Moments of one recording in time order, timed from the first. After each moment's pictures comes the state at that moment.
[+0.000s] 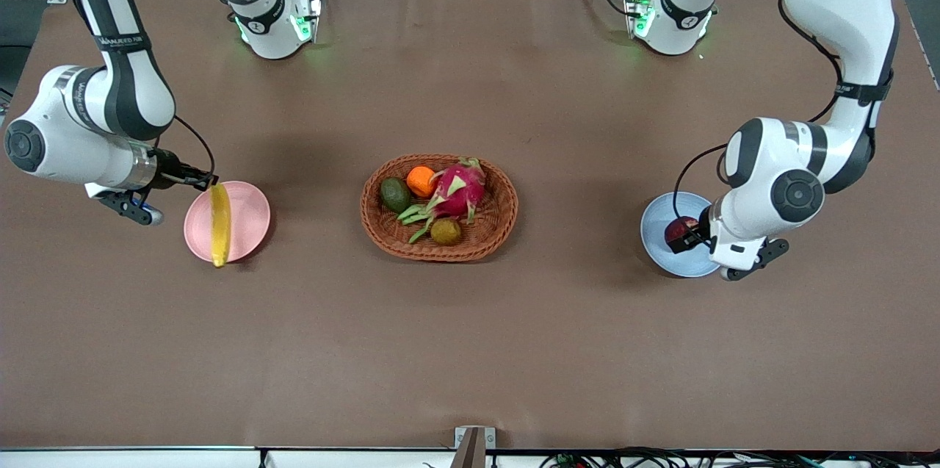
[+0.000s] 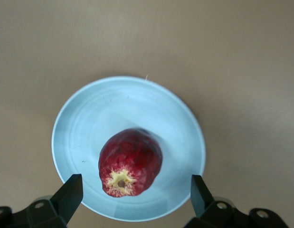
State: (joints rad) left arm -0.04 0.40 -0.12 -1.89 0.07 2.20 -0.68; right arm -0.14 0.16 0.01 -2.20 0.14 2.08 0.25
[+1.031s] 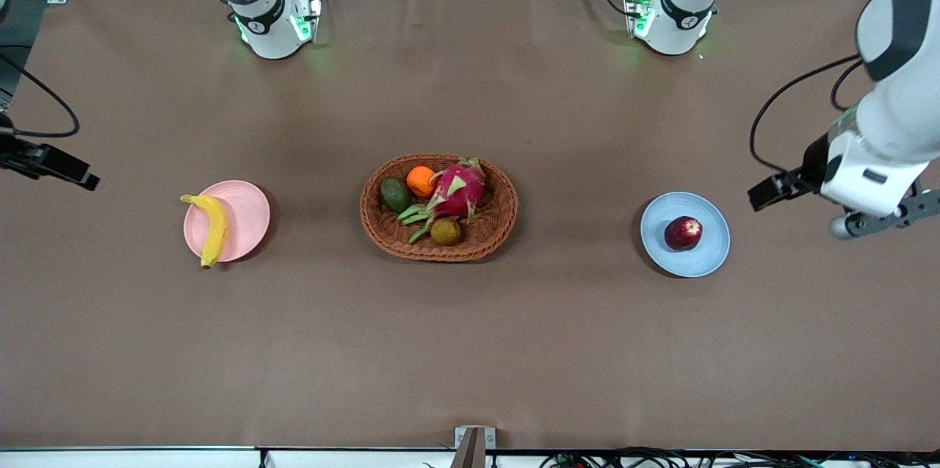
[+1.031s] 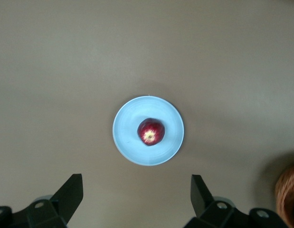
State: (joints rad) left arm -0.03 0.16 -0.12 -1.50 0.07 1.65 -0.35; right arm -0.13 0.09 0.02 -1.51 0.02 1.66 0.08
